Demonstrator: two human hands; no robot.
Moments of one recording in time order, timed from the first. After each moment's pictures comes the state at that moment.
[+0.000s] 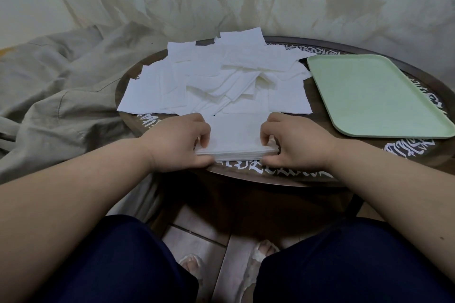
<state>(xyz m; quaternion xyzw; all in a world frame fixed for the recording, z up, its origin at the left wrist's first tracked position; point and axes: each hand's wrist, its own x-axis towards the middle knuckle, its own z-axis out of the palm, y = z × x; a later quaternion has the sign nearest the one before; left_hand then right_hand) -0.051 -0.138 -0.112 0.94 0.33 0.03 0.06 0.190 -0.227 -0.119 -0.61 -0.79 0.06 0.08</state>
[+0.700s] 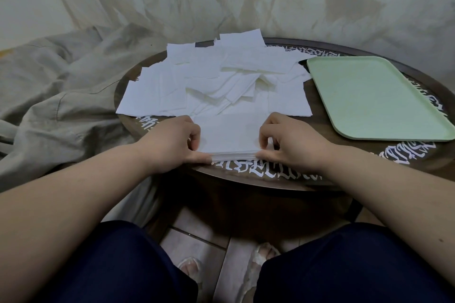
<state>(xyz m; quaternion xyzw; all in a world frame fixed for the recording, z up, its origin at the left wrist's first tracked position) -0.054 -0.131 -0.117 0.90 0.40 0.06 0.13 0.188 -0.221 -0.126 -0.63 -0.76 0.12 0.14</state>
